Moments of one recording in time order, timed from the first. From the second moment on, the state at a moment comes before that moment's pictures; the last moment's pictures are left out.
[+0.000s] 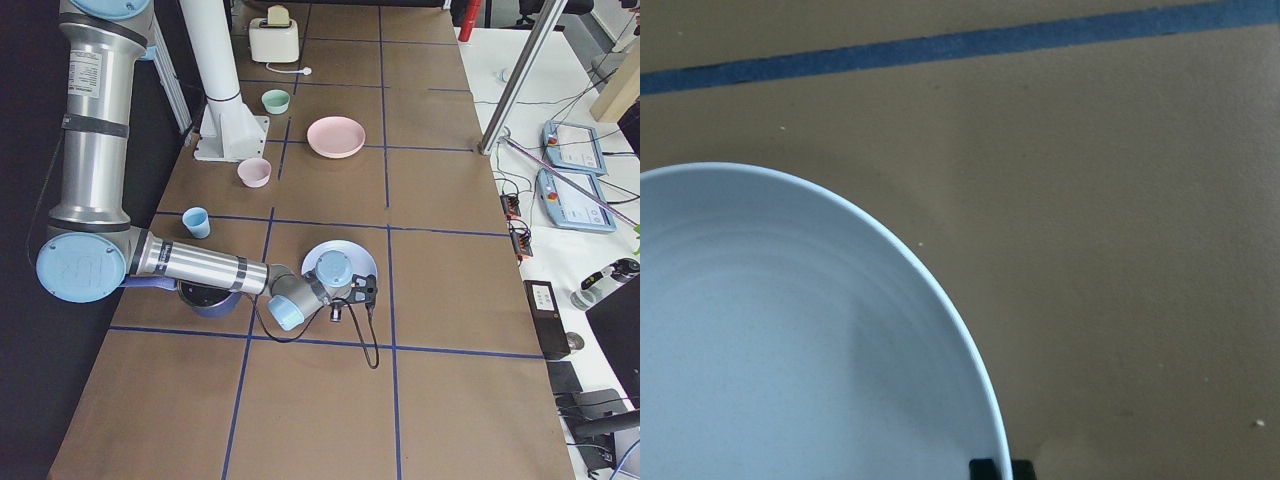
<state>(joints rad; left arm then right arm) -1.69 -1.27 -1.89 -1.40 -2.45 0.38 1.16 -1.70 1.41 -0.68 2.38 0.75</state>
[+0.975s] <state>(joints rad) -1.69 -1.27 -1.88 -1.40 -2.45 0.38 0.88 -1.39 1.66 -0.71 2.32 1.37</state>
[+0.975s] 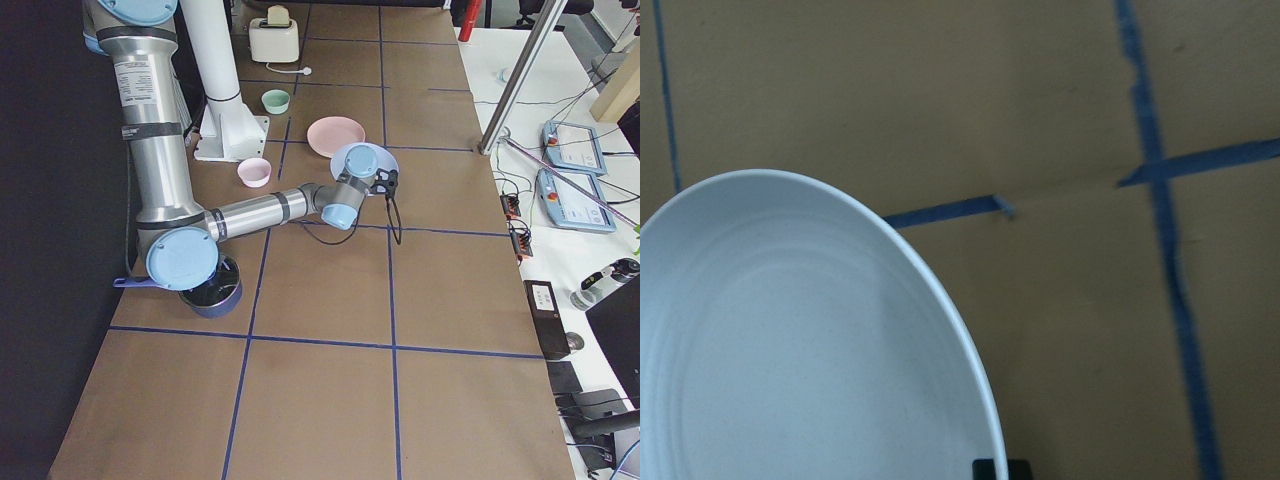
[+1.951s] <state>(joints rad) -1.69 -1.28 -1.87 -1.40 -2.45 0.38 0.48 -1.15 1.75 -1.04 1.85 1.52</state>
